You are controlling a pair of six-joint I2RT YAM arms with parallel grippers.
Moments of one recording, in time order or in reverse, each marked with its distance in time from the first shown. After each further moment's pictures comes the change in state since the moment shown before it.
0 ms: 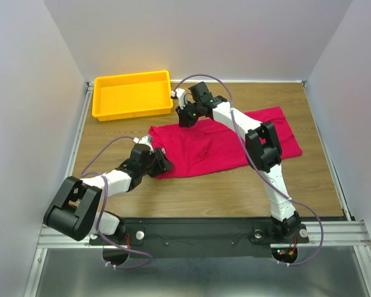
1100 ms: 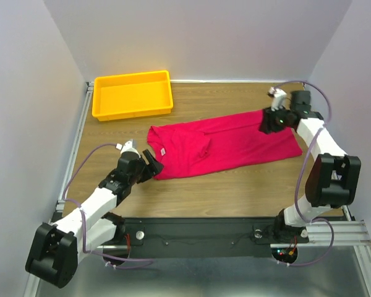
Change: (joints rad) left arm 0.026 -0.428 -0.051 -0.294 -0.177 -0.007; right arm -0.576 -0.747 -0.789 0.011 0.010 -0.027
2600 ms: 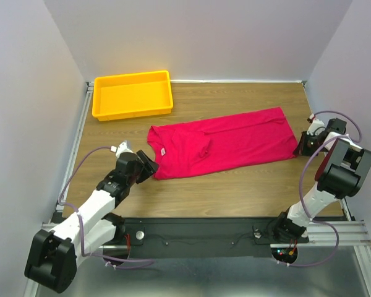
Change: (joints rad) left arm 0.003 -0.012 -0.029 -0.047 -0.045 -0.108; right arm -0.531 0.199 -0.166 0.052 0.072 -0.039
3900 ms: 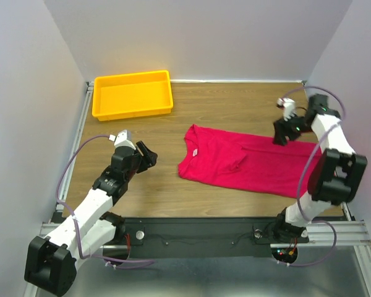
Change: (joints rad) left arm 0.010 -0.070 0.097 -0.002 -0.049 0.190; right arm 0.180 -0.233 0.145 -0.390 -0.083 -0.437
